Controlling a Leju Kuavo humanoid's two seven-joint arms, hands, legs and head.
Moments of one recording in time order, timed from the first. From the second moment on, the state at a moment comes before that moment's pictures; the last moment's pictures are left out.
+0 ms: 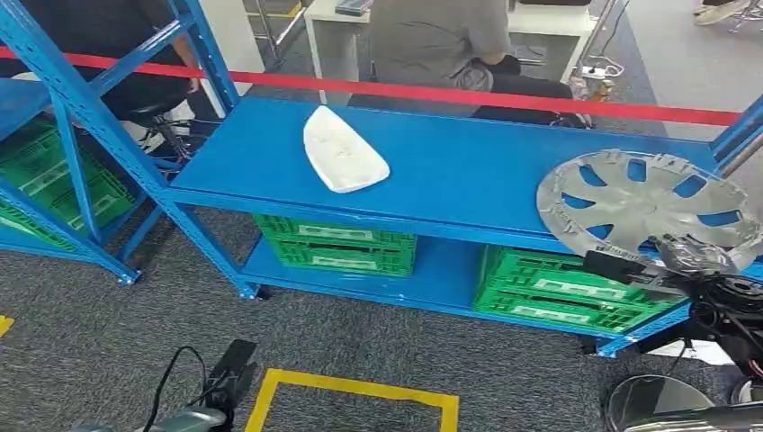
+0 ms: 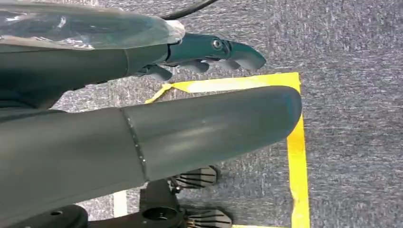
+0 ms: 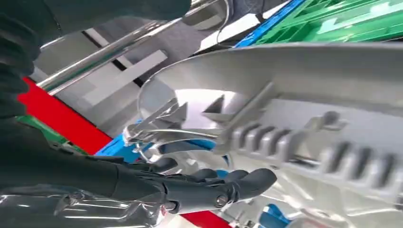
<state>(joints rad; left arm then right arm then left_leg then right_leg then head) -0.21 0.10 -0.84 -0.22 0.80 0.20 -0.18 -0.84 -0.38 0.91 -0.48 0.82 0.07 0.18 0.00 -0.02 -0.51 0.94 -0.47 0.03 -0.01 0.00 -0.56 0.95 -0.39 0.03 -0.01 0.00</state>
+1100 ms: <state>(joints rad) -0.20 0.11 -0.84 -0.22 0.81 0.21 -0.20 -0.86 -0.34 0.92 -0.42 0.83 0.05 0.18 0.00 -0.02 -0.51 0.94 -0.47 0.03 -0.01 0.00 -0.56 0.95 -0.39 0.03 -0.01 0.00</state>
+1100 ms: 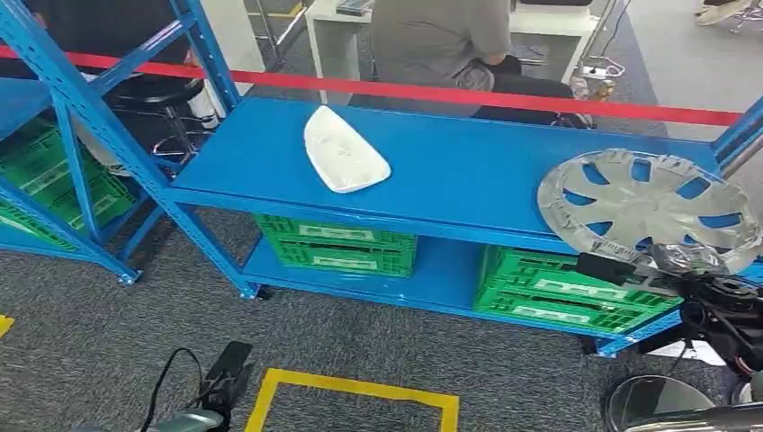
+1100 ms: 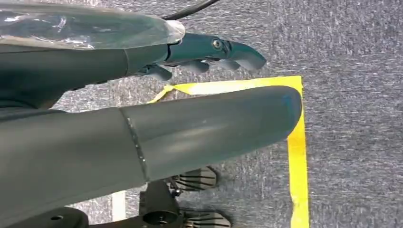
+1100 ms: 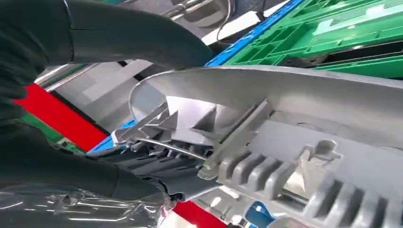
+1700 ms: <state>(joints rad) -0.20 0.11 -0.84 -0.22 0.81 0.21 -0.20 -0.86 -0.34 0.92 -0.42 0.84 0.02 0.19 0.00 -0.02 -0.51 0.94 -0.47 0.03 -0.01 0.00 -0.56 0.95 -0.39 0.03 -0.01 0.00</state>
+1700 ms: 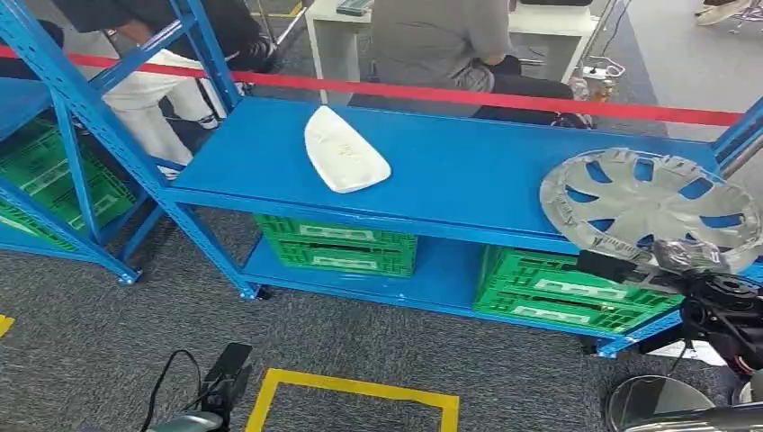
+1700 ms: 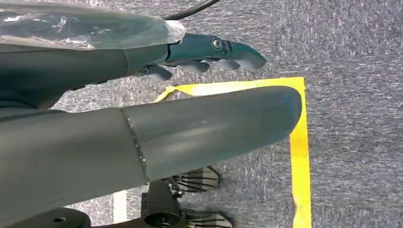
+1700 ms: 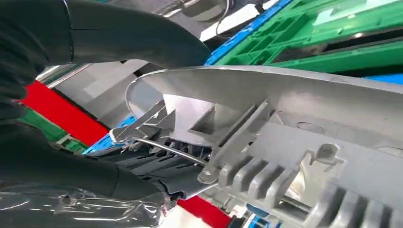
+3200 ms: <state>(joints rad) -0.20 0.09 -0.85 -0.22 0.80 0.22 -0.21 -0.82 -0.57 0.60 -1.15 0.82 -0.13 0.36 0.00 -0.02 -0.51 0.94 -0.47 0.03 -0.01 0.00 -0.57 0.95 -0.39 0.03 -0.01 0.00</state>
